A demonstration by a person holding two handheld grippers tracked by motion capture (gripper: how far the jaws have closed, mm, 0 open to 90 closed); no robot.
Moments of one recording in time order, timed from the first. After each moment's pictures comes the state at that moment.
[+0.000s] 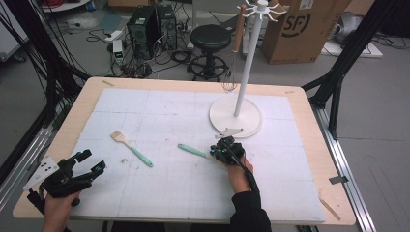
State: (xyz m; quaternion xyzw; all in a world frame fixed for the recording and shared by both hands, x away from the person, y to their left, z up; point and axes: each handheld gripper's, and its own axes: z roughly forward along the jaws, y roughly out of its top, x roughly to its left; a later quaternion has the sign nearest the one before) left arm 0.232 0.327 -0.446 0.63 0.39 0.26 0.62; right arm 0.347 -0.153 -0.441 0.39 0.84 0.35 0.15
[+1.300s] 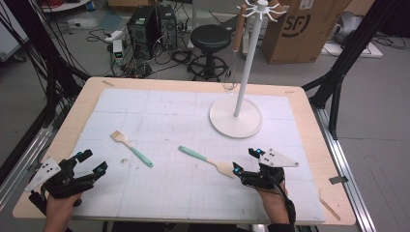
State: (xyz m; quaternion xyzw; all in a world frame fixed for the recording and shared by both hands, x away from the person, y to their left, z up) left arm 0.227 0.319 -0.441 0.63 0.39 0.26 0.62; right arm 0.260 -0.244 -0.419 0.35 0.76 0.50 0.23
